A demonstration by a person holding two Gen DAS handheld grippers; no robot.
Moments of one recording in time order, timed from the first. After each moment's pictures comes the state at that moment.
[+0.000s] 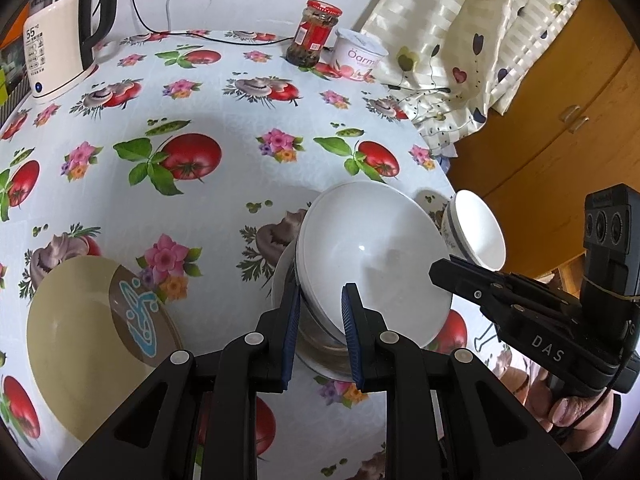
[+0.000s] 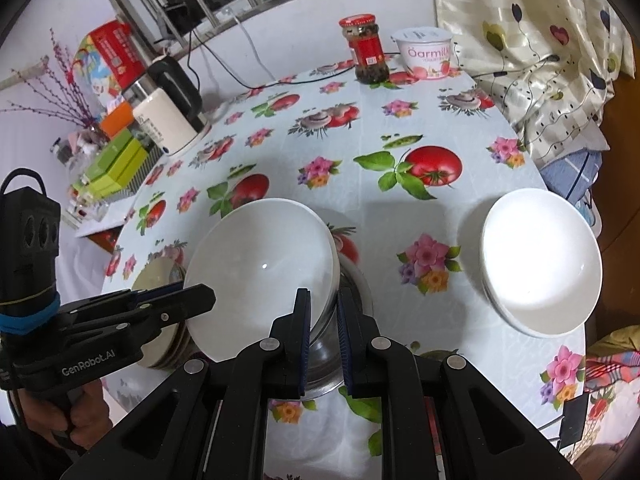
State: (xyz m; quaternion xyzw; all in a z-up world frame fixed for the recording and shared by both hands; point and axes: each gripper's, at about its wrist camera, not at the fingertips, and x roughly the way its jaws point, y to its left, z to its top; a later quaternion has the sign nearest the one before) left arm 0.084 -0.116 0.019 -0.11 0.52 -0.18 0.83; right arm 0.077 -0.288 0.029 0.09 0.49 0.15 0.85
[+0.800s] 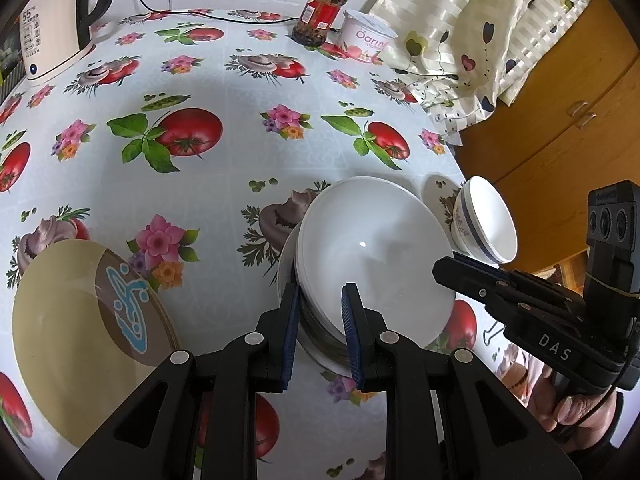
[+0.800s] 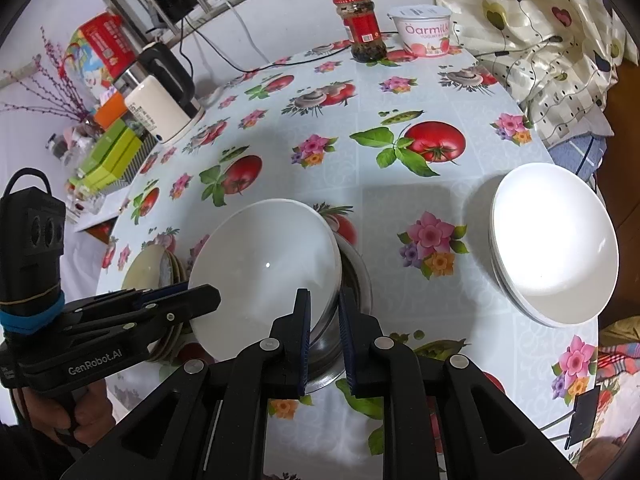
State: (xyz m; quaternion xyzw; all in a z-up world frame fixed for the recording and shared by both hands) left arm 0.090 -0.116 -0.001 -0.11 0.55 -0.18 0.81; right arm 0.082 -0.289 0.013 0.10 0.51 0.15 0.84
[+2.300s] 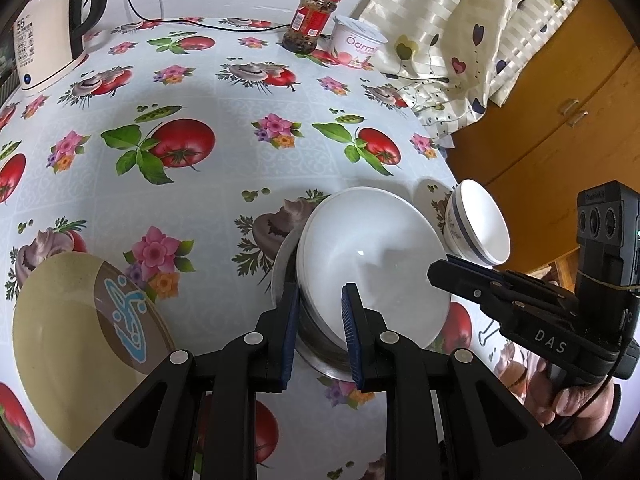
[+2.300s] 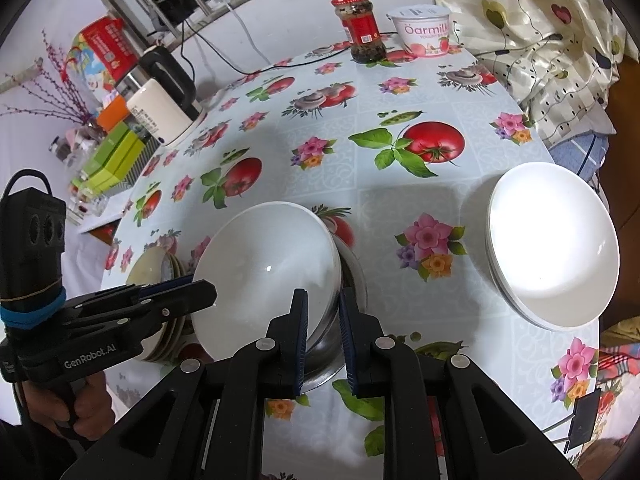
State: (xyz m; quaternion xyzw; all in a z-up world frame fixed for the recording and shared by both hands) left arm 0.090 -0.117 0.005 -0.11 0.53 -0.20 0.82; right arm 0.082 -0.293 0.014 0.11 0.51 0.16 0.84
